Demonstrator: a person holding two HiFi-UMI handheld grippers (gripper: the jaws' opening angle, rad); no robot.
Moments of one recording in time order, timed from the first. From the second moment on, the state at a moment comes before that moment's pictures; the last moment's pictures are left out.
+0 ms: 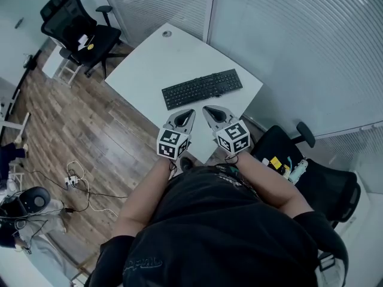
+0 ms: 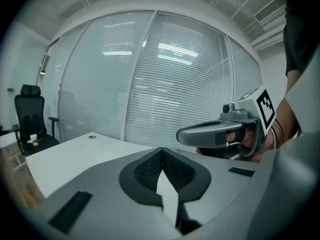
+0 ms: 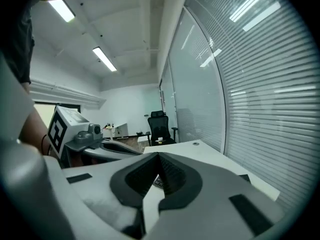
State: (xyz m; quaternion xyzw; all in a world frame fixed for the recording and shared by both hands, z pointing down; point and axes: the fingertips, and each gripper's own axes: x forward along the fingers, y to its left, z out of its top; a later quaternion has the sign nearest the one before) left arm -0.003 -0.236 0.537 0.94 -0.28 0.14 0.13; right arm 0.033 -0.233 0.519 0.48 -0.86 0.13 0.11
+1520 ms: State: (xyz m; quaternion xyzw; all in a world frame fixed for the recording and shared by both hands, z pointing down) left arm 0.014 0.042 0.498 0.94 -0.31 0.13 0.10; right arm 0.068 0.030 0.485 0.41 -0.90 0.09 0.09
